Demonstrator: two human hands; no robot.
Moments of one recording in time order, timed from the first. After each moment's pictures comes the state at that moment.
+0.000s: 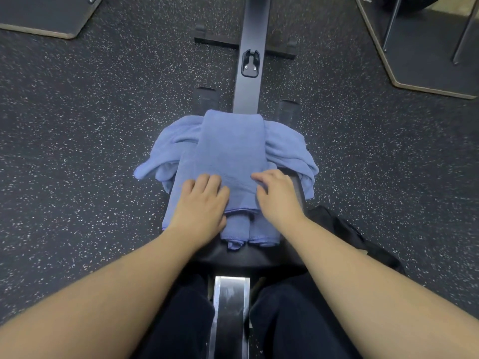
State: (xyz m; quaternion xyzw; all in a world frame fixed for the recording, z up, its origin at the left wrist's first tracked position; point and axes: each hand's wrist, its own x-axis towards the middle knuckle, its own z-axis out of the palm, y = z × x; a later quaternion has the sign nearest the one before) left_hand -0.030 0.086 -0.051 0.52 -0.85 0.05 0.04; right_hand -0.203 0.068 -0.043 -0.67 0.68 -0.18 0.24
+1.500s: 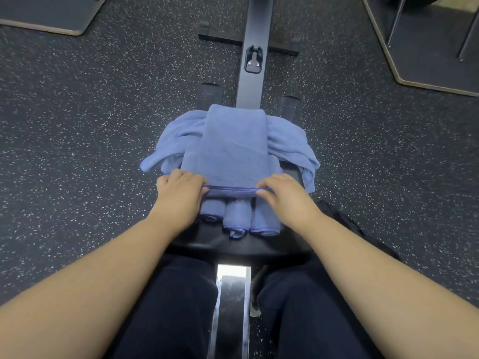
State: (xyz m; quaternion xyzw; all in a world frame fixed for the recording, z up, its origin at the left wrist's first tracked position) left_hand 0.007 0.082 -0.059 0.62 -0.78 -0.07 0.08; right_hand -0.224 0.086 -0.028 -0.77 0.59 -0.11 0.21
